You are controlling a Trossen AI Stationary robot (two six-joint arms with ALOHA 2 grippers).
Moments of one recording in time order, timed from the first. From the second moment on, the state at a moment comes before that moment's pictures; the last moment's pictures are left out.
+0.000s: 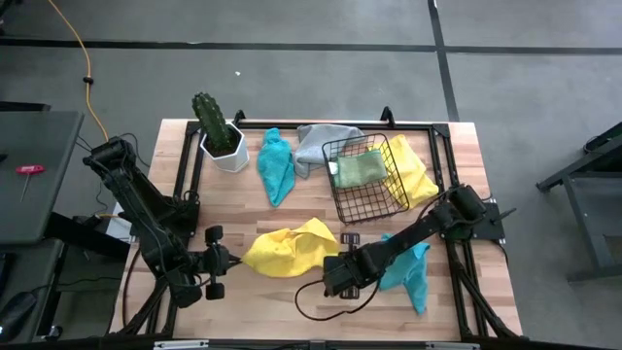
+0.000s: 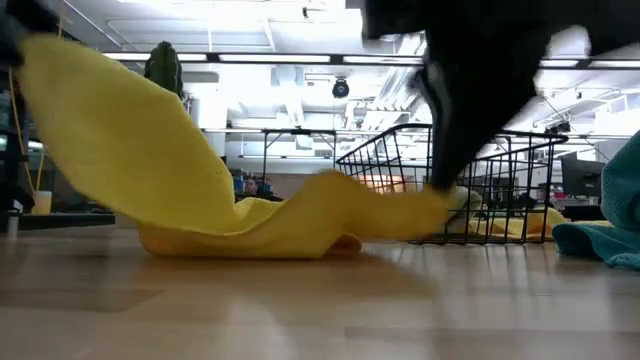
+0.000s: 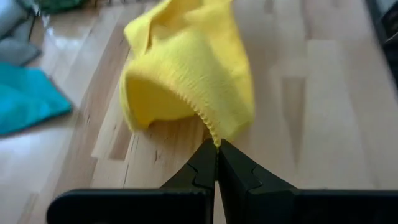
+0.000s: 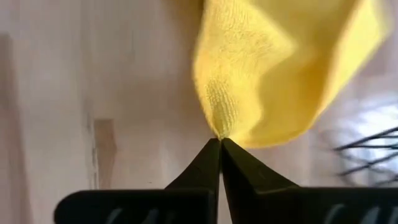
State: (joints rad) left arm -0.89 1.28 0.79 -0.69 -0.78 -0.92; right arm 0.50 2.01 1.52 -0.91 0.30 0.46
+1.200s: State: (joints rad) left arm -0.94 0.93 1.30 -1.38 -0.94 -0.98; right arm 0.56 2.00 2.25 -1.57 0.78 0.51
